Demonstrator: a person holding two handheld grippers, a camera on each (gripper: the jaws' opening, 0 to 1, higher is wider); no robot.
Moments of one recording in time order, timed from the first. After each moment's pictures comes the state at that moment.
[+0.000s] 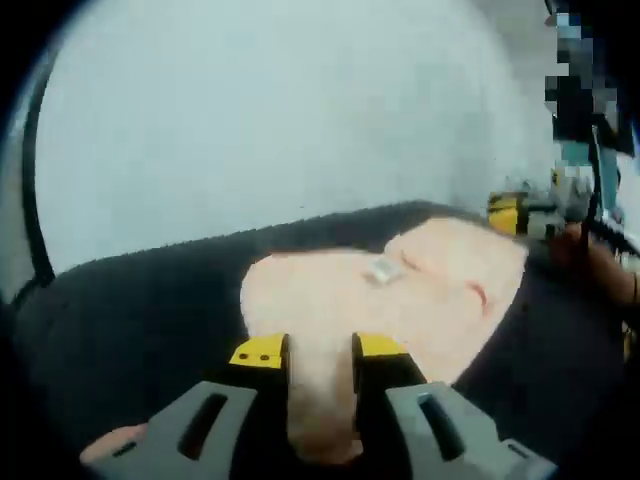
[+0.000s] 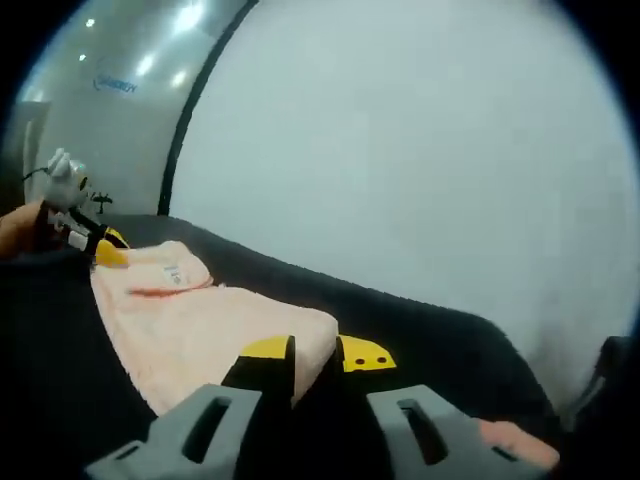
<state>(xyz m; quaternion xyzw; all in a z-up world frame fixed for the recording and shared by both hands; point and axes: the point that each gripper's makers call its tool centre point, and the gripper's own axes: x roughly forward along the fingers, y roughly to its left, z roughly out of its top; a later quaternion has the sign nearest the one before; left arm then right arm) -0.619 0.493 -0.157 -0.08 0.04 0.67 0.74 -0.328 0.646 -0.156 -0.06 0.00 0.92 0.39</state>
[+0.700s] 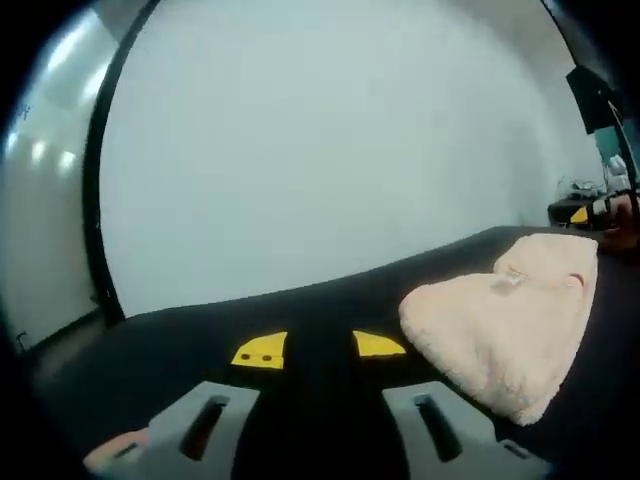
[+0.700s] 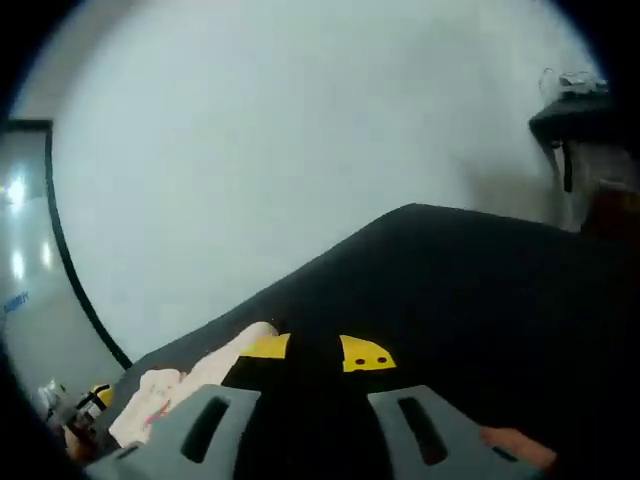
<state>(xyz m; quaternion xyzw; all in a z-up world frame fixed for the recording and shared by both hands) -0.741 0.485 -0.161 0.03 0.11 0.77 0.62 -0.276 0.639 -0.169 0.09 0.29 0.78 0.55</state>
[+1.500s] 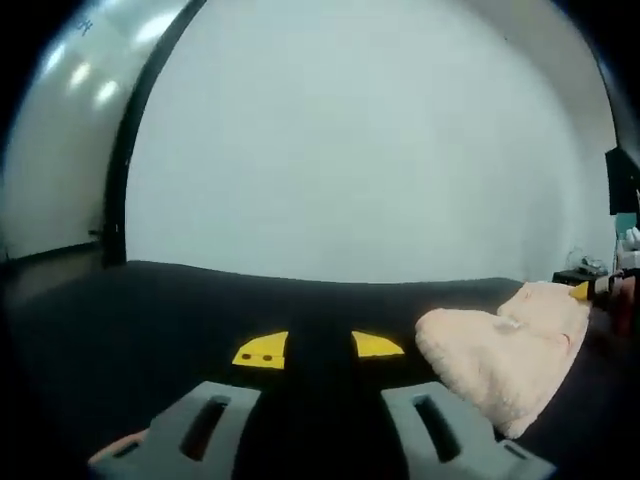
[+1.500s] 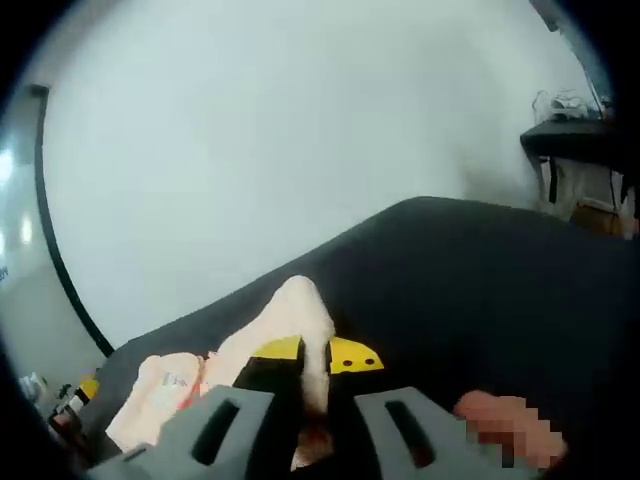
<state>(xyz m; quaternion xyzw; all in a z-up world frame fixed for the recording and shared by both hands) -0.785 0.461 -0.165 -0.07 -0.02 0.79 0.61 -0.345 0.603 -0.143 0.04 0.24 0.78 0.58</state>
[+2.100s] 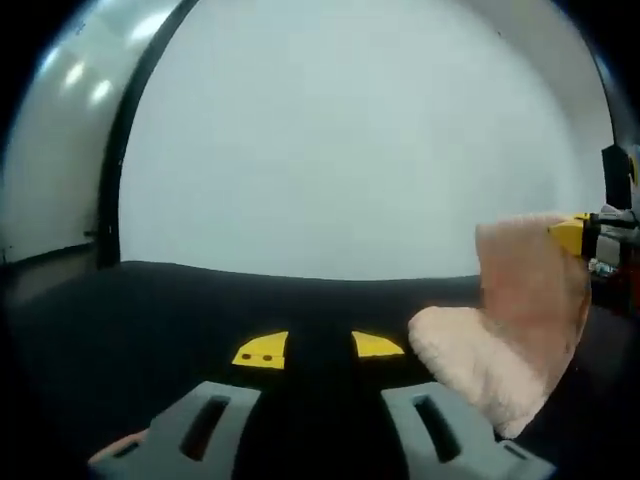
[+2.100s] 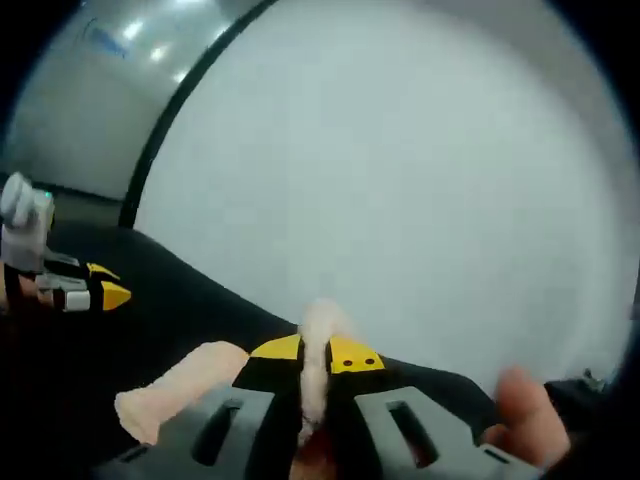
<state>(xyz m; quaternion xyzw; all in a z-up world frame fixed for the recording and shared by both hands) -0.752 0.458 -0.166 -0.07 -0.01 0.78 0.63 -0.571 0.519 -0.086 -0.12 -0.21 0.84 0.48</state>
